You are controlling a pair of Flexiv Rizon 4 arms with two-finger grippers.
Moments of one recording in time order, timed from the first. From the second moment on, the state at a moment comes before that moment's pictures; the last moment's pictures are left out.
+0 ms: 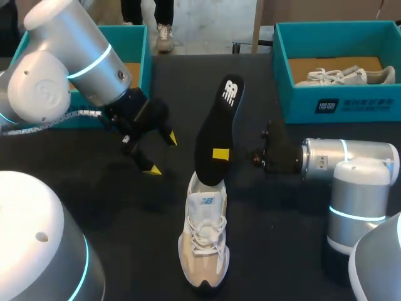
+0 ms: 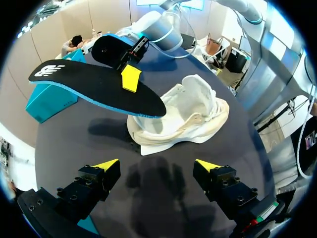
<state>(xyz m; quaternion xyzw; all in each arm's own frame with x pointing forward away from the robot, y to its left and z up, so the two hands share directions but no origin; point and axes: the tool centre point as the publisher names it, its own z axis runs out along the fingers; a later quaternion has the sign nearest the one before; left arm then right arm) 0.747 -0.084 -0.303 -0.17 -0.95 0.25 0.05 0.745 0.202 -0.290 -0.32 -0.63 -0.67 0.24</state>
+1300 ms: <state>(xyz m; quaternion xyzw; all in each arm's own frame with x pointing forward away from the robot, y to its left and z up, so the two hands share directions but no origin) 0.739 -0.087 -0.325 -0.15 -0.96 0.24 0.06 0.744 0.194 -0.311 -0.28 -0.63 -0.68 0.25</state>
